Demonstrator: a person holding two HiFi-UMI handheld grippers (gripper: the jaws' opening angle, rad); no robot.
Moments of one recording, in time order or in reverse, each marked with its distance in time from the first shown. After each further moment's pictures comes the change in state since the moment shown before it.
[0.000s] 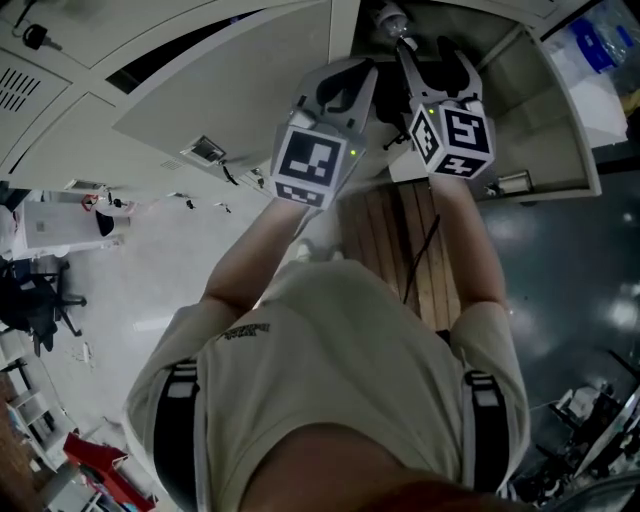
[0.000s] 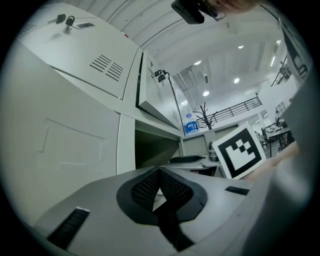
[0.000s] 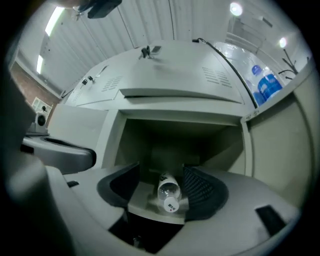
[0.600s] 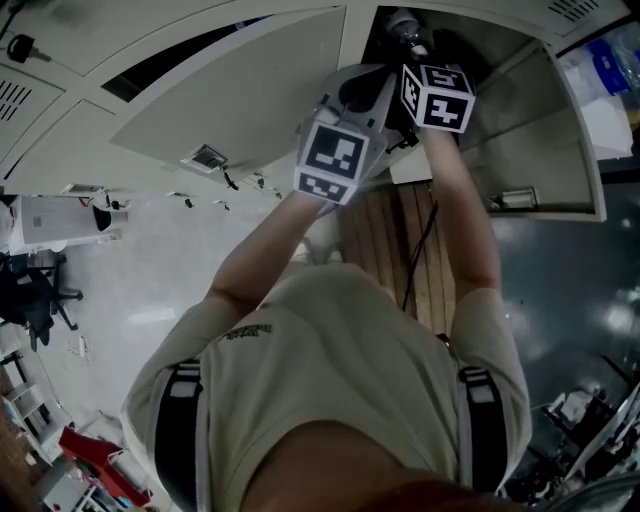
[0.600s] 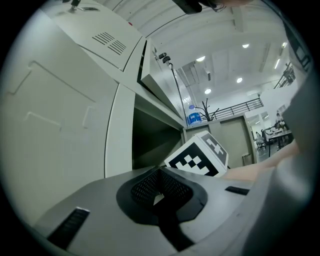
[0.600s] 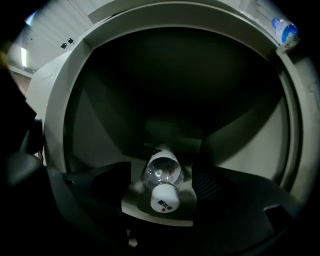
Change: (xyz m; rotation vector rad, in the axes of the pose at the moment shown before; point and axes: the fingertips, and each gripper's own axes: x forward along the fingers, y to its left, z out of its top) left arm 0.031 0.001 -0.031 -0.033 0.053 -0.013; right arm 0.082 -0.016 -0.079 -0.009 0.292 -0.012
